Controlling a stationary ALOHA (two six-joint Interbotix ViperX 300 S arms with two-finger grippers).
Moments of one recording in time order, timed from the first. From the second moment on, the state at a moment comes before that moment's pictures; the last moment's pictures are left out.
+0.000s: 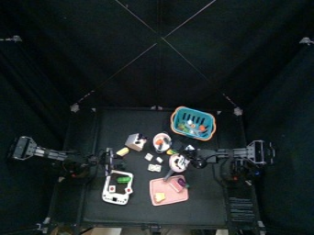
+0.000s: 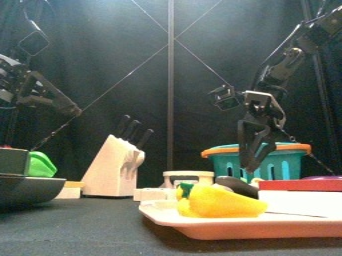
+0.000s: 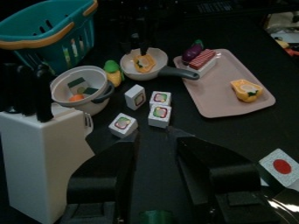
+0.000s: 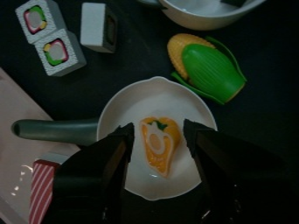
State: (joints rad) left arm -0.07 -0.64 1.37 -0.28 -0.47 0.35; right arm -0.14 -0.17 0.81 -0.14 0.40 0.56
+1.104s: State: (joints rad) left arm -0.07 -0.64 1.37 -0.29 -0.47 0.35; right arm 0.34 0.21 0.46 -0.25 0.29 0.55
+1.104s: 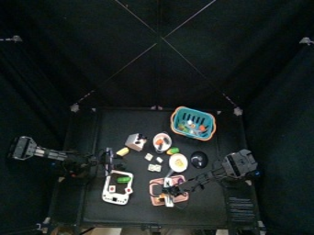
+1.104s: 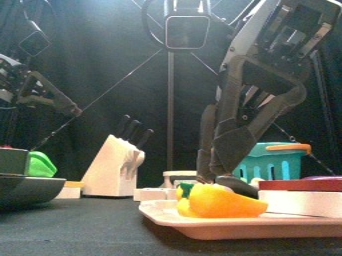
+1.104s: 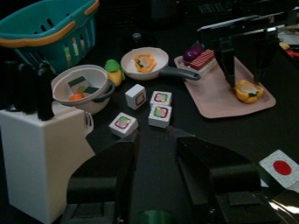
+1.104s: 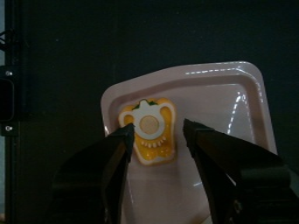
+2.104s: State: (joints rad) left arm -0.07 -0.64 1.36 -0.29 -0.46 0.35; right arm 0.33 0.23 0.44 -0.18 0.31 0.56
